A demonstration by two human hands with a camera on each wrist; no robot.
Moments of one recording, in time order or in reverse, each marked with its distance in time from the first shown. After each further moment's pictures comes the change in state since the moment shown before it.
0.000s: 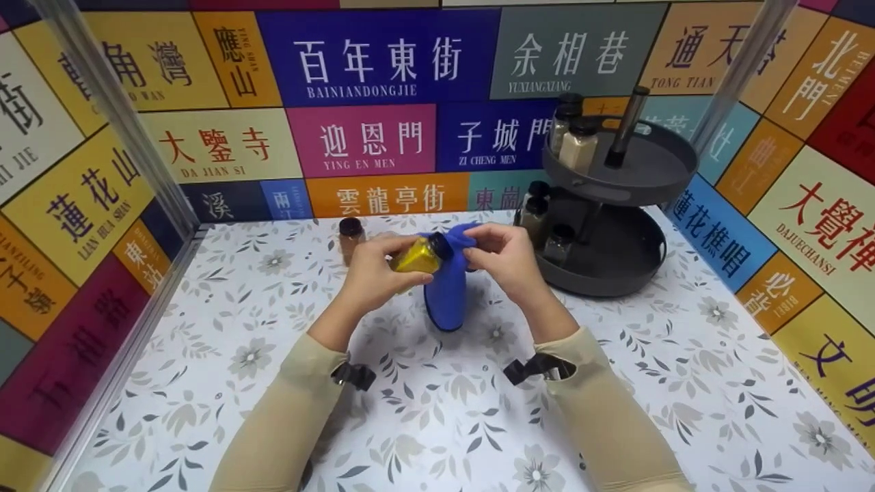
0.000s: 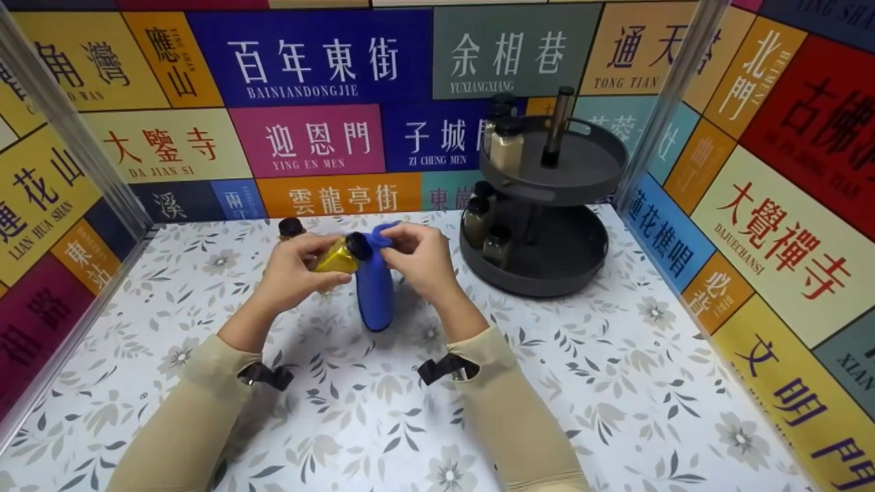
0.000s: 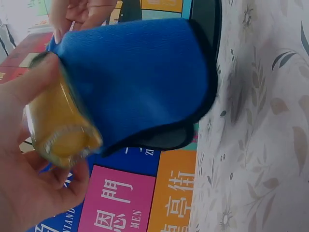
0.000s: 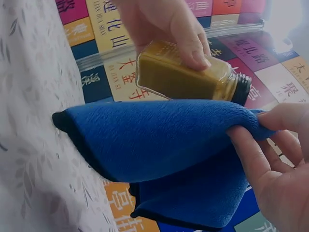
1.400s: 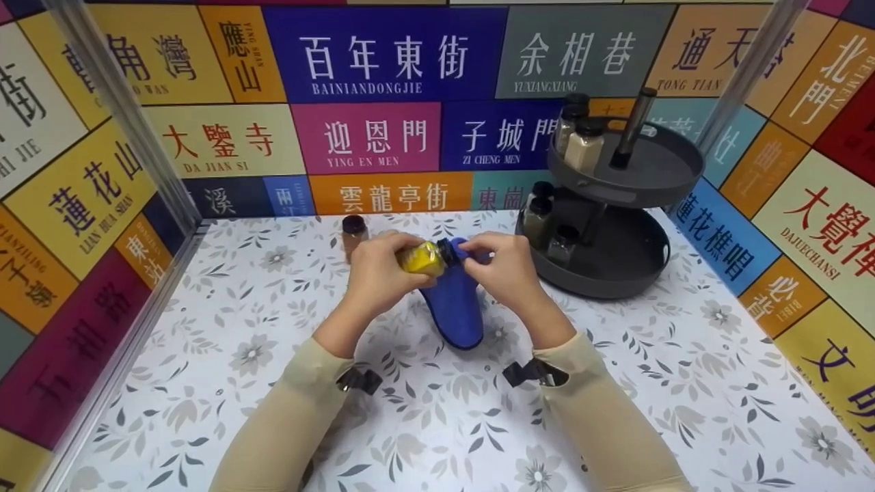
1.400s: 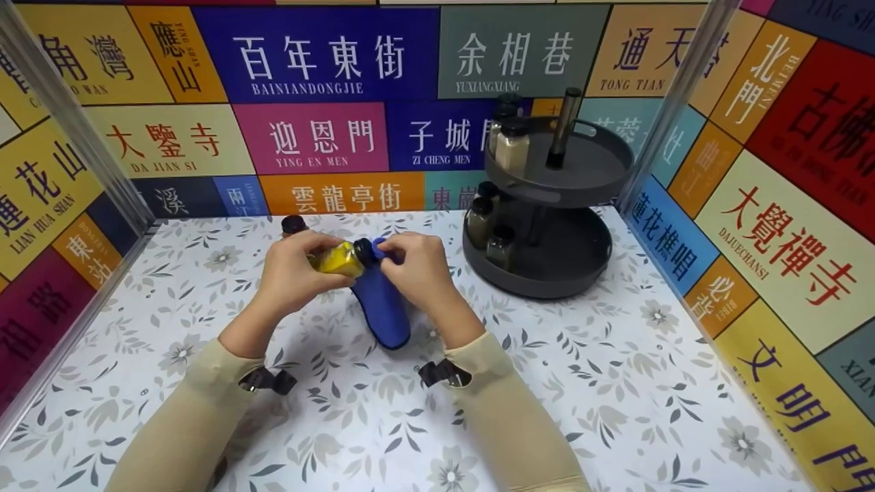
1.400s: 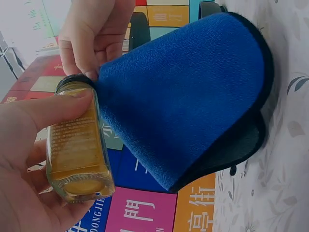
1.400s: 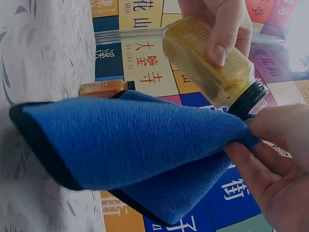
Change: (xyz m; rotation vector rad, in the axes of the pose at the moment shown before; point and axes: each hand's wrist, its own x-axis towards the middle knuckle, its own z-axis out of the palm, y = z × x) left_hand -0.008 0.028 0.002 0.287 0.094 -0.019; right_hand -0.007 -0.003 0.010 -0.624 0.021 -0.258
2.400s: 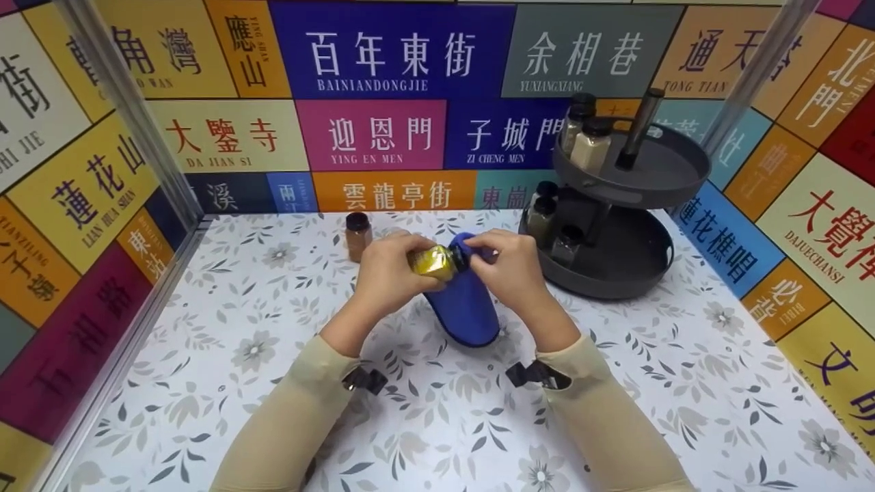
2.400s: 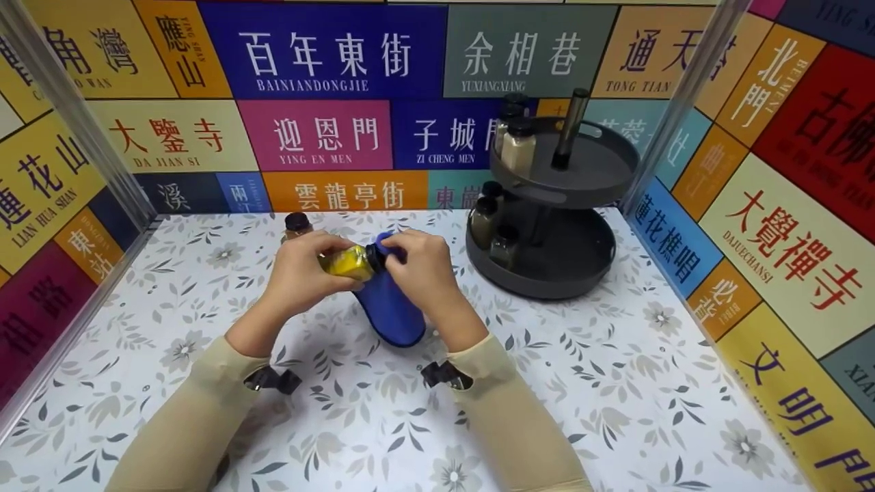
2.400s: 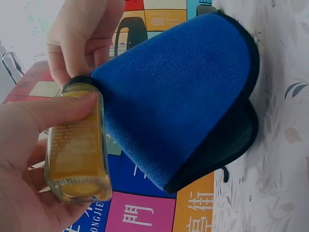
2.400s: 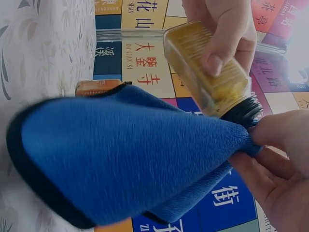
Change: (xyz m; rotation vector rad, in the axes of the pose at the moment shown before) left_hand -0.002 0.003 0.002 0.016 -0.034 0.038; right_hand -0.001 -0.006 0.001 -0.078 0.056 -0.085
